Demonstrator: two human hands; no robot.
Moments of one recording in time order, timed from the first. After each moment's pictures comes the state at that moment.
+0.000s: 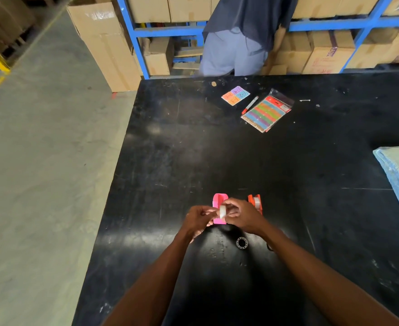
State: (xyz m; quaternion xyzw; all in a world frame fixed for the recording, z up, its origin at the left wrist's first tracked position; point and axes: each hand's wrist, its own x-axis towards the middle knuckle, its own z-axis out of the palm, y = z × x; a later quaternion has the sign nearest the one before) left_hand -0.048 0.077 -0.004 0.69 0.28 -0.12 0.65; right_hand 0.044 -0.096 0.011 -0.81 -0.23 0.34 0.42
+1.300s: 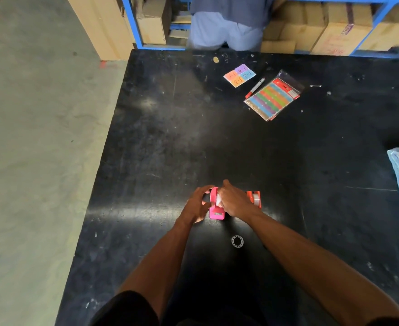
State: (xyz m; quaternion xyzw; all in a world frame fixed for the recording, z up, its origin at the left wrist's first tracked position) left_hand -0.003 0.094 -0.072 0.84 0.17 -0.09 0.51; right_hand 0.089 -0.039 -0.014 -0.89 -0.37 0.26 0.03
